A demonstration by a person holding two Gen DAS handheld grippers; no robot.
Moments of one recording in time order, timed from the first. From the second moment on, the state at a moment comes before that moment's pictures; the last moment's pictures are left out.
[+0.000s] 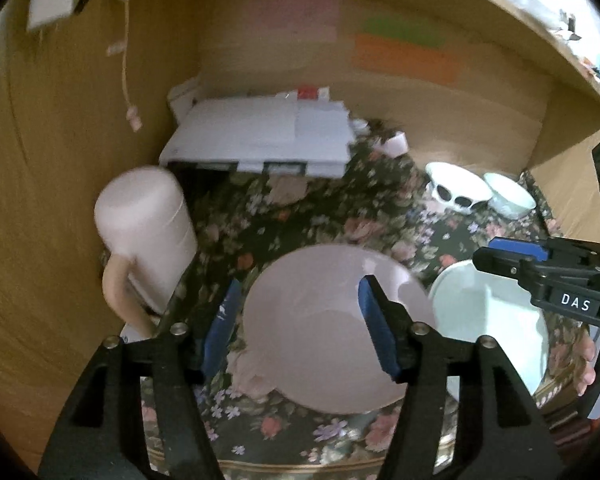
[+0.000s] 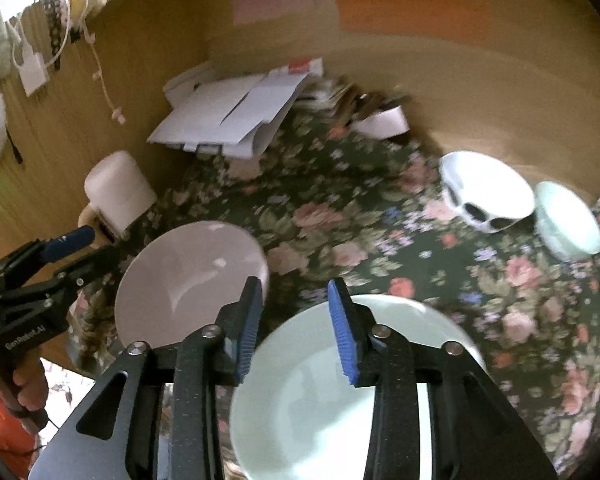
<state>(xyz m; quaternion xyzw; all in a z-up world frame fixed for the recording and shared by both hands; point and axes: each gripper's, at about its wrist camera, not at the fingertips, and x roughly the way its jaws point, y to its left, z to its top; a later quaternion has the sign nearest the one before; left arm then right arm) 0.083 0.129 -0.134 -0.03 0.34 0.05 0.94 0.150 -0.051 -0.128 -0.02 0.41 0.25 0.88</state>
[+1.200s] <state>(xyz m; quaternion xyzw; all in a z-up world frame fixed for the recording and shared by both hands) 0.287 -0.014 -0.143 0.03 0.36 -0.06 0.93 0.300 -0.207 -0.181 0.06 0.44 0.10 0.89</state>
